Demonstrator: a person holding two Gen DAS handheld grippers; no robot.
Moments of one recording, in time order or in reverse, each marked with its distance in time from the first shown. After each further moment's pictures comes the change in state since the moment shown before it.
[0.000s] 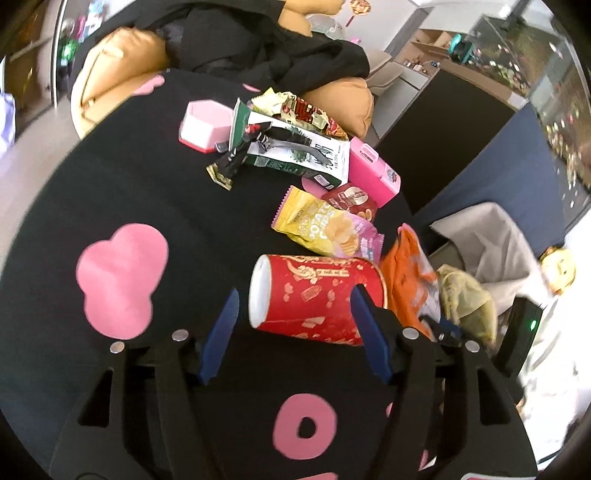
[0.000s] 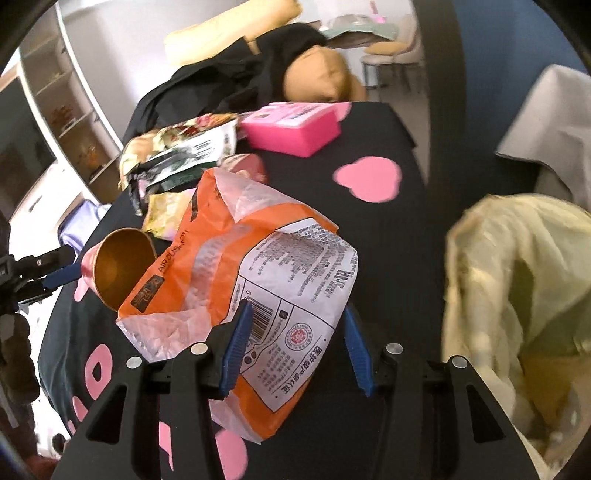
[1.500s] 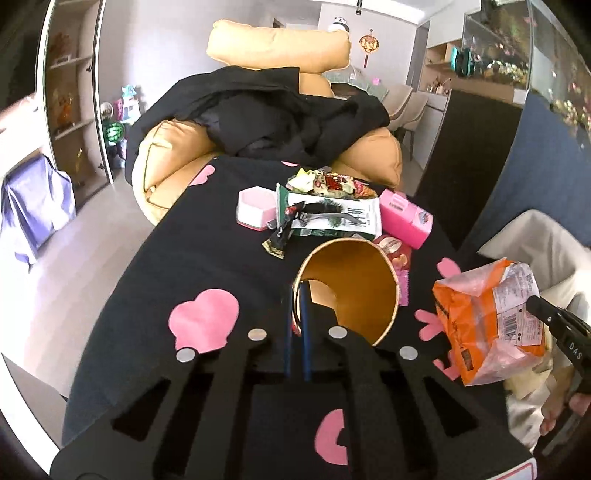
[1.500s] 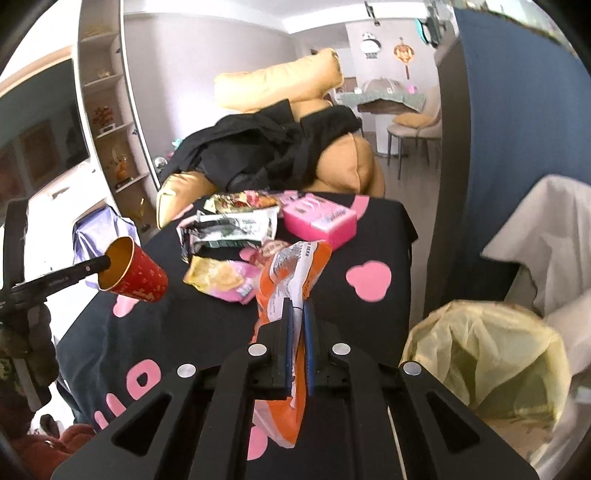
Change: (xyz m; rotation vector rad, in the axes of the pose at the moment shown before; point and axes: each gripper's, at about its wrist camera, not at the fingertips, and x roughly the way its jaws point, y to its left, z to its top) left arm -0.058 -0.037 -0.002 0.109 -0.237 0.272; right arm -0.105 0.025 0.028 -0.167 -0.232 -0.005
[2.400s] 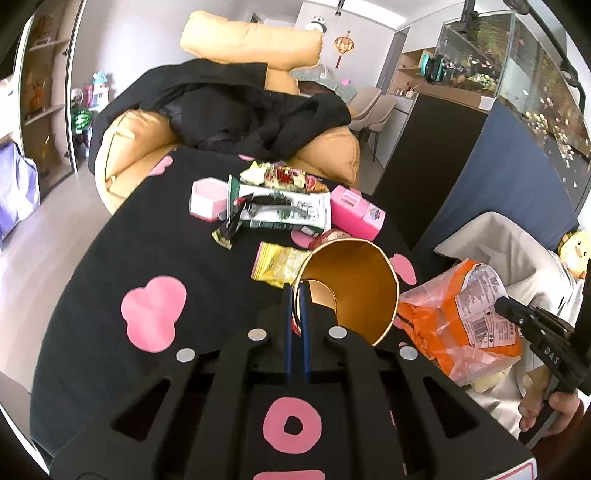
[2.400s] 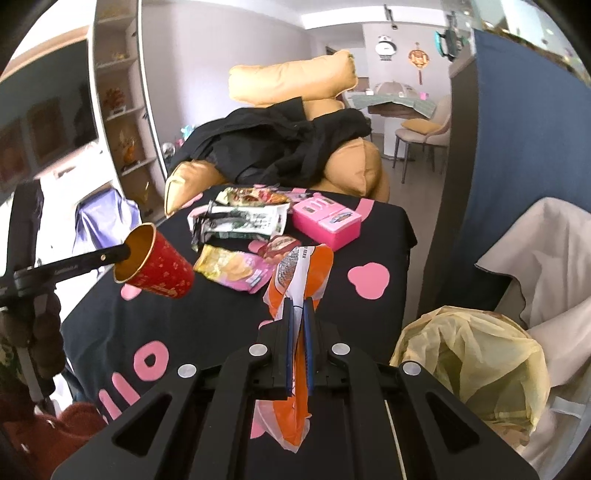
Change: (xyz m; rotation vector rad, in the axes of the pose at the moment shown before) left arm -0.002 -0.015 -0.007 -0.027 0.022 -0.167; right arm -0.020 0.015 -0.001 -0.083 0.041 -0.008
